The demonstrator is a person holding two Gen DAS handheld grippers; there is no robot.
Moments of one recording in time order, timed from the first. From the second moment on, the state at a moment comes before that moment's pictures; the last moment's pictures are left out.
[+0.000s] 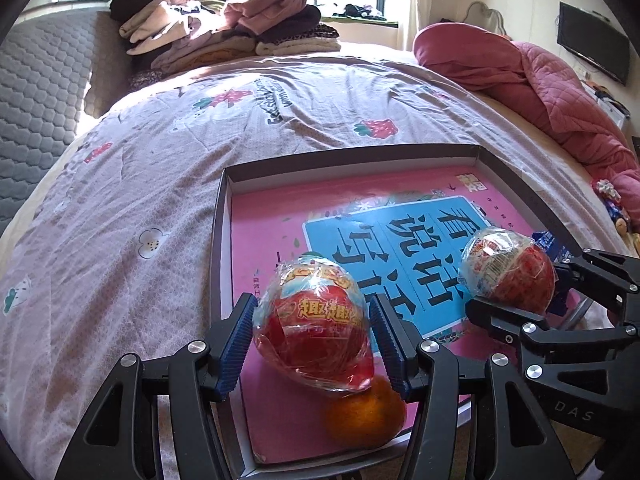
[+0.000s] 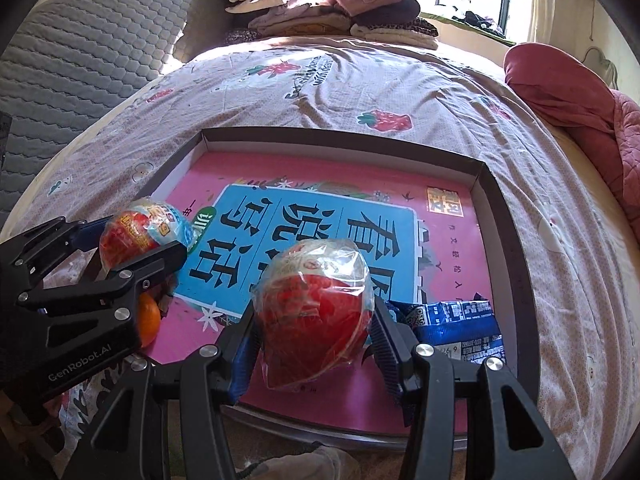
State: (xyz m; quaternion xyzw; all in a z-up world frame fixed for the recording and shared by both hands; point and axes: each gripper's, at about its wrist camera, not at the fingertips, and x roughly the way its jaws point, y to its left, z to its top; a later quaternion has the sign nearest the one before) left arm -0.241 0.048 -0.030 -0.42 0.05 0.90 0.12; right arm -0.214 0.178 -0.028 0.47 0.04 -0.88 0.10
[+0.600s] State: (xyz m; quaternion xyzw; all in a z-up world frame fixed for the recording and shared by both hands) left arm -0.243 0.045 -0.034 -0.43 0.04 0.90 0.12; right arm -0.214 0.174 -0.033 0.48 0.05 -0.87 0.10
